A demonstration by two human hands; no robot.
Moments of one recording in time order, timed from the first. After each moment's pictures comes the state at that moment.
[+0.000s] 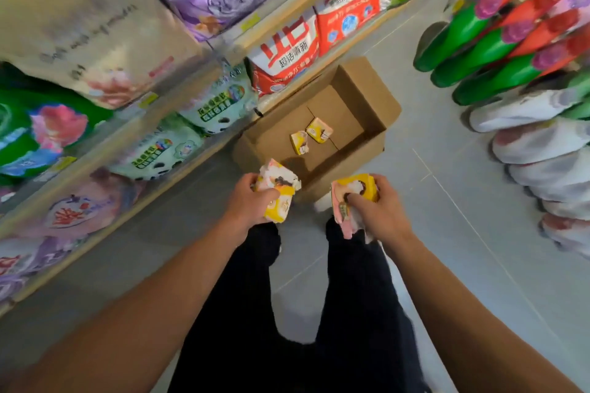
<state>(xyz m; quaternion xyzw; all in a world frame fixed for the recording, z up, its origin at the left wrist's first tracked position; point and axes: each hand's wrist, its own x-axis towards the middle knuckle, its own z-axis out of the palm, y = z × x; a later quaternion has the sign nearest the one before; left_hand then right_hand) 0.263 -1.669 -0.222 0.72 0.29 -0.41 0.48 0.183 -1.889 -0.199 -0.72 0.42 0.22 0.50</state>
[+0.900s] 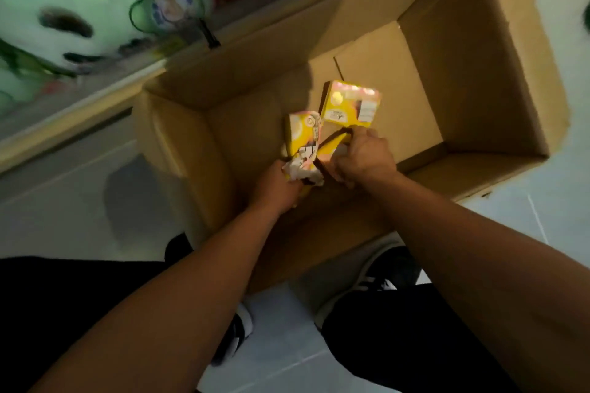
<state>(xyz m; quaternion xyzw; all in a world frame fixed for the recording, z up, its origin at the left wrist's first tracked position) 0.309 -1.766 -0.787 0.83 0.20 -0.38 0.36 0.349 -1.942 -0.785 -0.90 0.17 0.37 0.16</state>
